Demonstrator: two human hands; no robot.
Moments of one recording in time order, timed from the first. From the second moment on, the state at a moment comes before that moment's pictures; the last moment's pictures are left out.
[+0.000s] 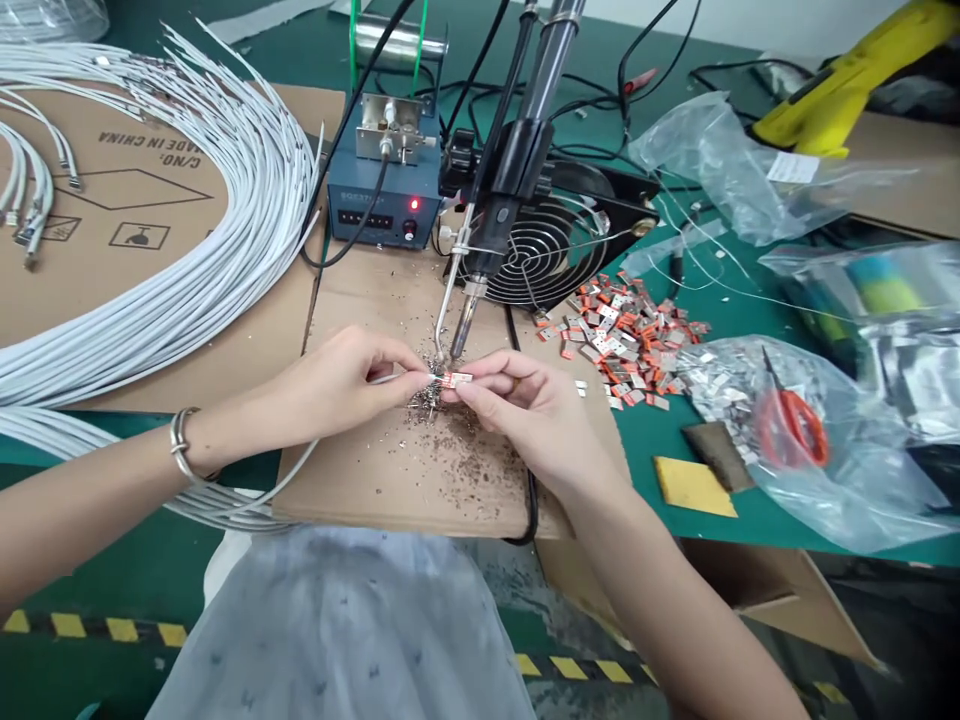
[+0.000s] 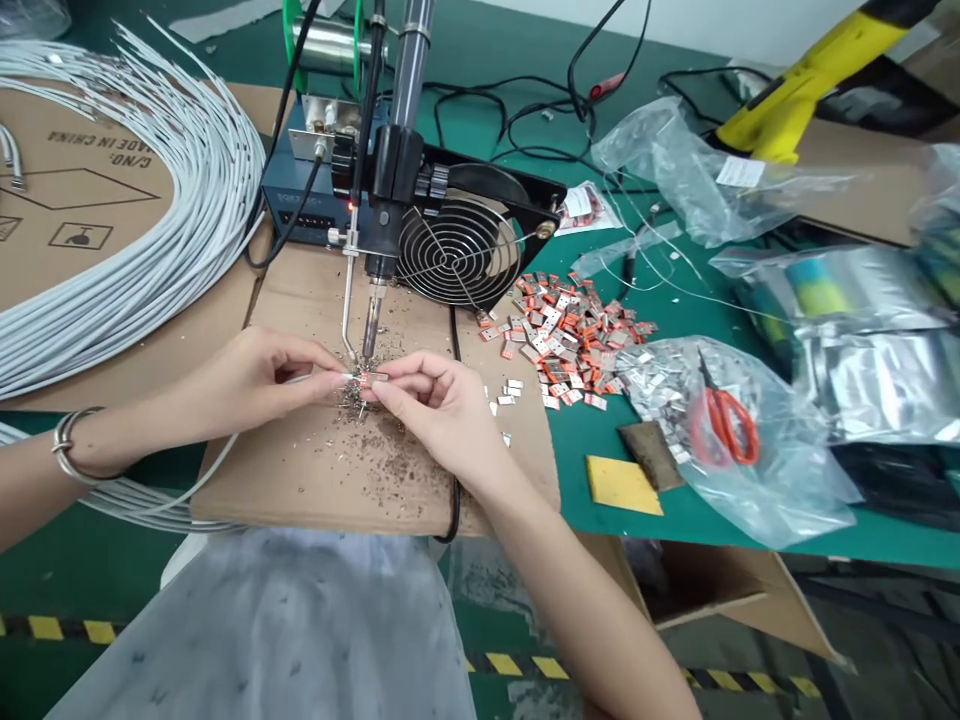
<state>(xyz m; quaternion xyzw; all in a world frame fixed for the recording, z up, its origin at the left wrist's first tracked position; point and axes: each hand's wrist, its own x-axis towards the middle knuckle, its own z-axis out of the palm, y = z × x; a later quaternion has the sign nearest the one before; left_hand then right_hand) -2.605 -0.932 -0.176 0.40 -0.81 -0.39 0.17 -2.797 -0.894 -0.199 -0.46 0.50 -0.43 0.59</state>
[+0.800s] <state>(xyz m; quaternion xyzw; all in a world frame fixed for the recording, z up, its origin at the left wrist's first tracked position) -2.607 -0.933 -0.179 0.40 -0.82 -0.38 0.17 -2.797 -0.893 -0.198 -0.46 0.53 -0.43 0.57</state>
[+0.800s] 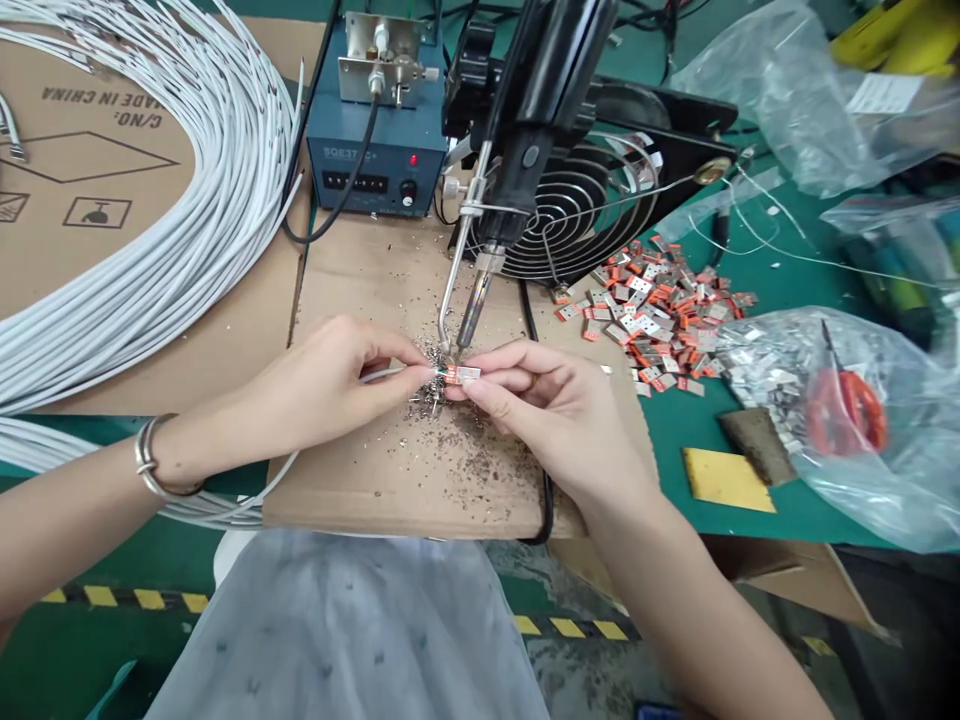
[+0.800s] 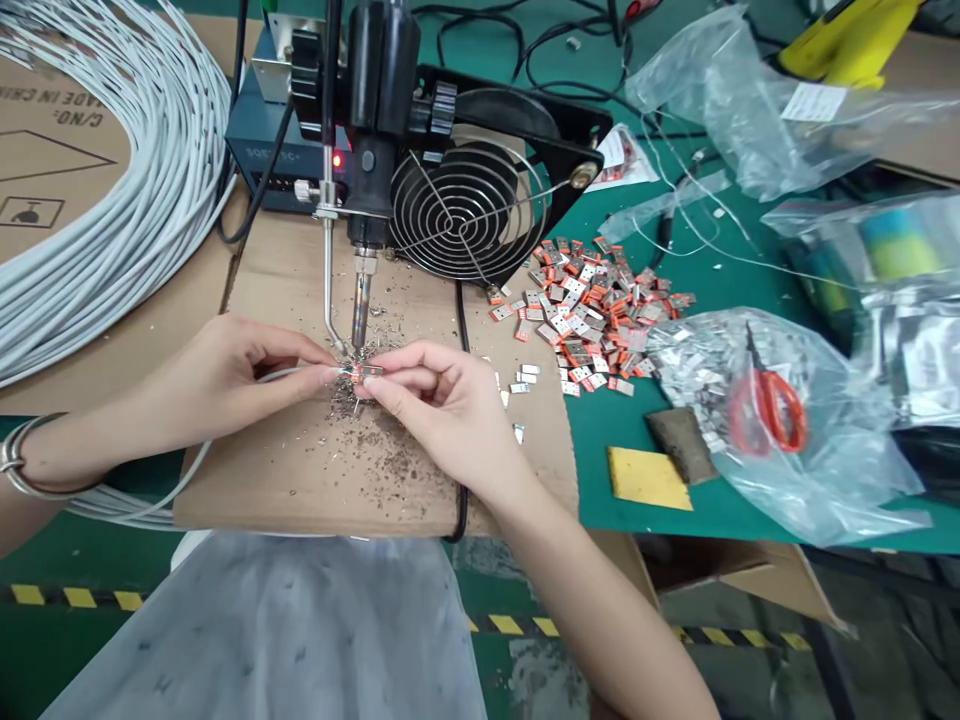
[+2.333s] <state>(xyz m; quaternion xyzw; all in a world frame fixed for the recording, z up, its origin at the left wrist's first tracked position) -2.611 -0.929 -0.179 0.41 -0.81 -0.38 0.19 -2.800 -0.889 -0.202 -0.47 0.50 -0.45 0.57</state>
